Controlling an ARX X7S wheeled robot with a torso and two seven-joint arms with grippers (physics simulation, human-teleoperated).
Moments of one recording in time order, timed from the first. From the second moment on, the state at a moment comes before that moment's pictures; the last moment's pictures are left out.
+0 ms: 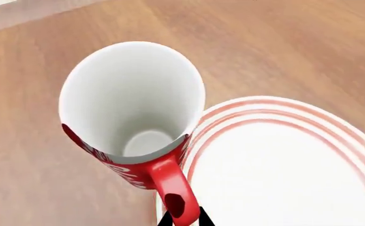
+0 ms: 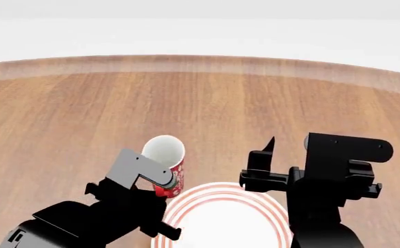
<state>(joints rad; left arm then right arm) -0.89 -0.03 0.53 -0.72 -0.29 -0.62 0.17 0.57 0.23 -0.11 0.03 0.36 0.60 0.23</state>
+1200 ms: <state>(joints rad) -1.17 0.00 1.53 -0.98 -1.06 -0.48 0.38 0.57 0.24 -0.12 0.04 0.38 0.58 0.24</state>
